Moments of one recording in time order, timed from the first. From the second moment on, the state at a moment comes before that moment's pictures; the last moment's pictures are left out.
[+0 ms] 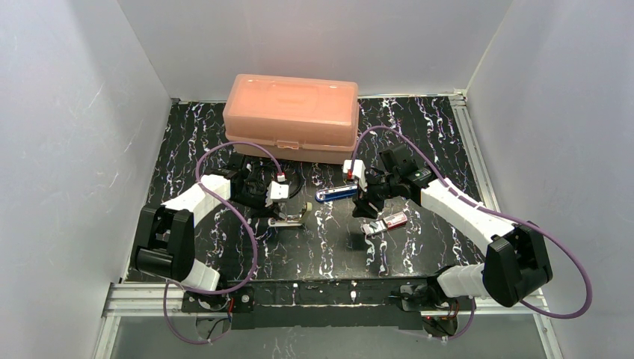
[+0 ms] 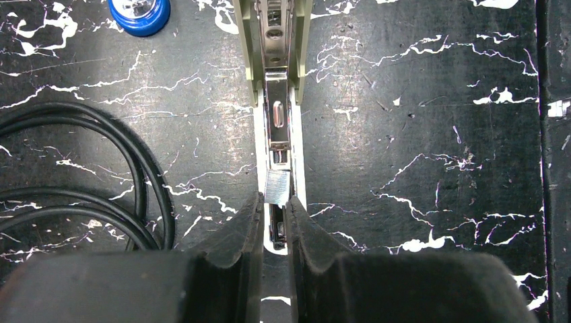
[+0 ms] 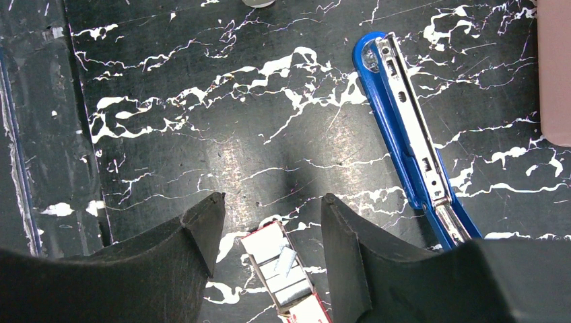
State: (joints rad) left arm -0.25 1.49 0.85 -0.71 0.84 1.27; right arm 0.54 1.32 0.93 -0.56 -0.67 -0.65
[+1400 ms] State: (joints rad) left arm -0.28 1.50 0.85 -0.70 0.78 1.25; right arm 0.54 1.33 0.93 -0.57 -0.67 -0.66
